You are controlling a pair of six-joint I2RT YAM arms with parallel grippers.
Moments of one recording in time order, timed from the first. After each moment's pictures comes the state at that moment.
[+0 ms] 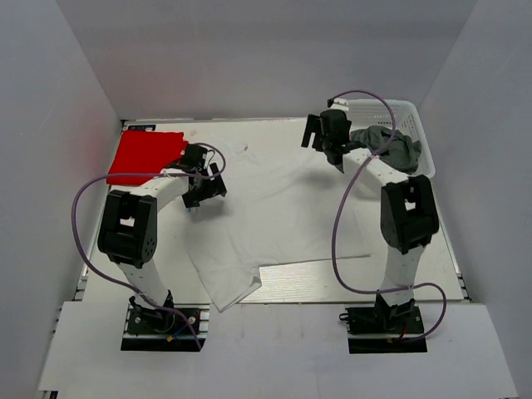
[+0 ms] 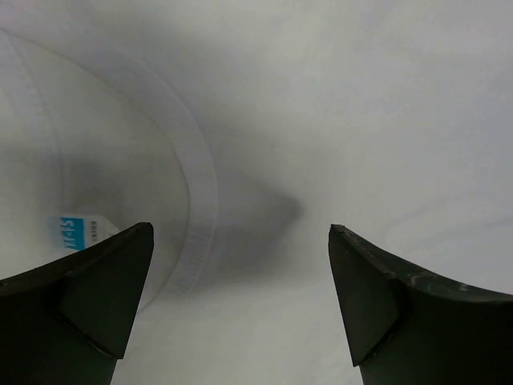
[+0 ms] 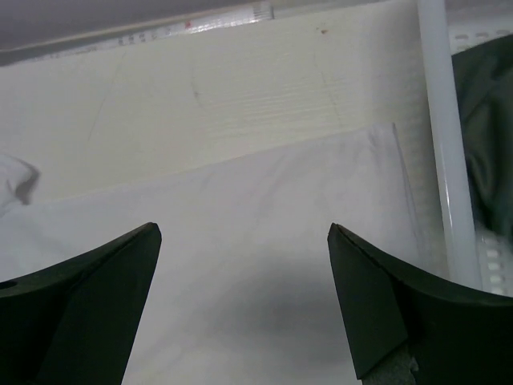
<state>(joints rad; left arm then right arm) -0.24 1.78 1.13 -0.43 -0.03 -0.55 0.36 1.99 1.53 -0.06 0.24 0.33</state>
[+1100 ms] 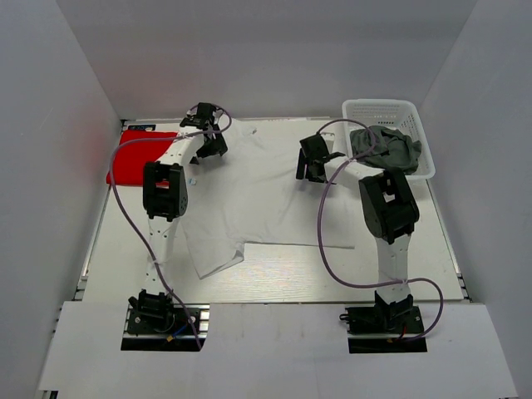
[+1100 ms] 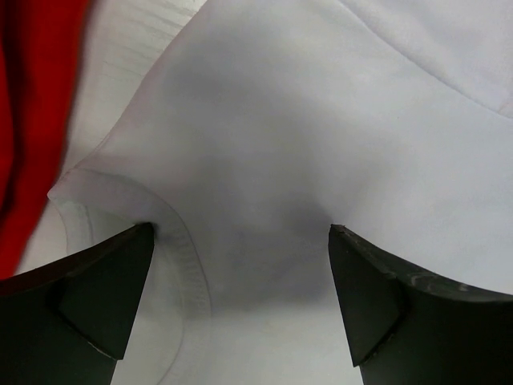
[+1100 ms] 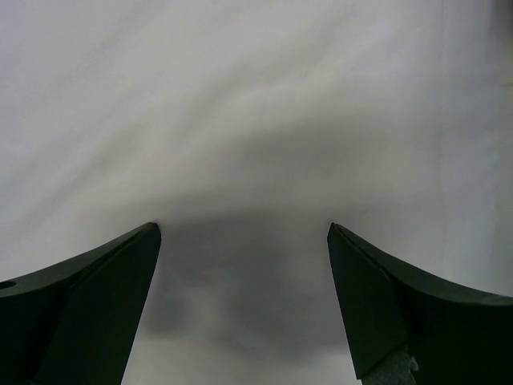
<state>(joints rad) -0.19 2.51 2.24 -0.80 -0.25 -0.51 0.45 2.08 1.44 -0.31 0.39 0.46</state>
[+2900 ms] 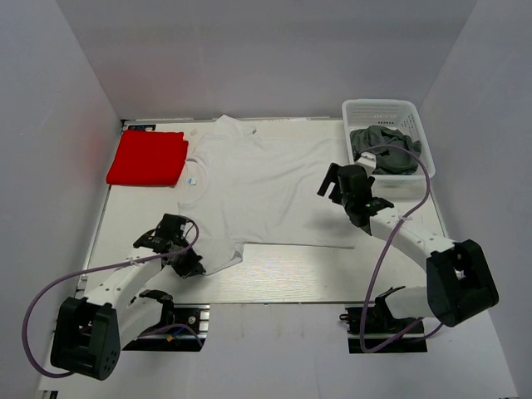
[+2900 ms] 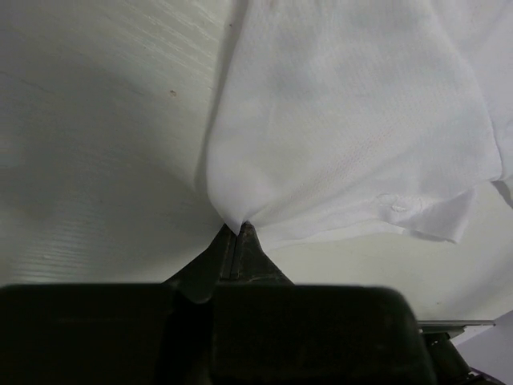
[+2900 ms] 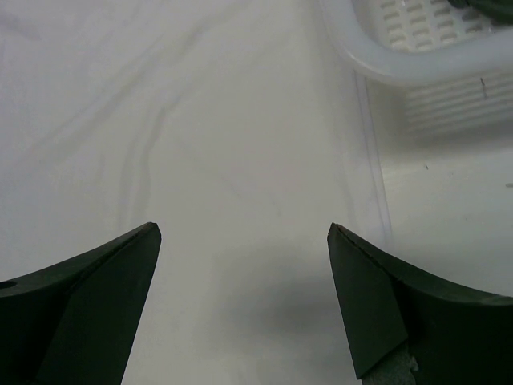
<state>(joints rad) -0.25 1.00 0.42 -0.68 0.13 -0.93 0.45 1.34 0.76 0.00 0.37 0.57</state>
